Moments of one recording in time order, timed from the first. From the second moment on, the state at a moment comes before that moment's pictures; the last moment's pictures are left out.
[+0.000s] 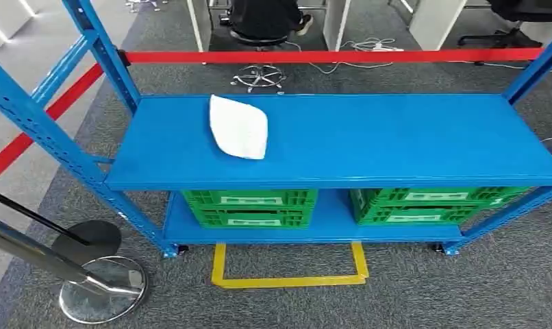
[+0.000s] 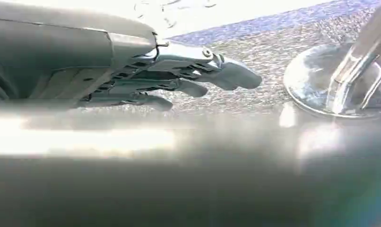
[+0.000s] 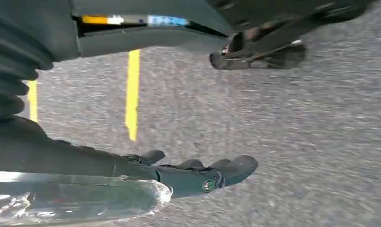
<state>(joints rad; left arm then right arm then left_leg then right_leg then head) 0.02 -0.23 1.04 -0.33 -1.06 0.26 -0.55 0.33 0.36 -0.61 -0.93 0.73 0.02 0.02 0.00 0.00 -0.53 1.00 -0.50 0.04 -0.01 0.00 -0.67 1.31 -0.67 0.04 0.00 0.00</state>
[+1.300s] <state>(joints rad) 0.00 -0.24 1.03 -0.26 -1.15 0.43 -0.42 0.17 0.33 -0.68 -0.65 1.02 -0.21 0.14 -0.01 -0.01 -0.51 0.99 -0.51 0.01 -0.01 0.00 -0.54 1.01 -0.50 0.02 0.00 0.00</state>
